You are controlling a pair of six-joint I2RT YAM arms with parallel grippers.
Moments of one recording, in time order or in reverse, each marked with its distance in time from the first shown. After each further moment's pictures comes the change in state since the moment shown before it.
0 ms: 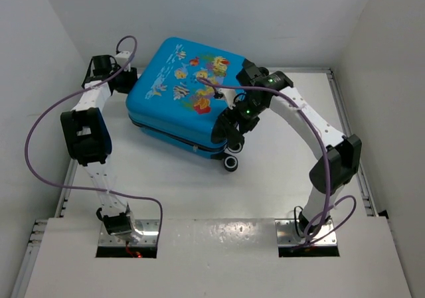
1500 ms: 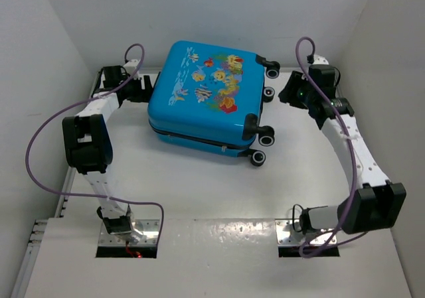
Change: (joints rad) left arm -0.072 -0.156 -0.292 0.177 0.063 -0.170; right arm -0.403 -0.460 -0.505 0.776 0.451 0.629
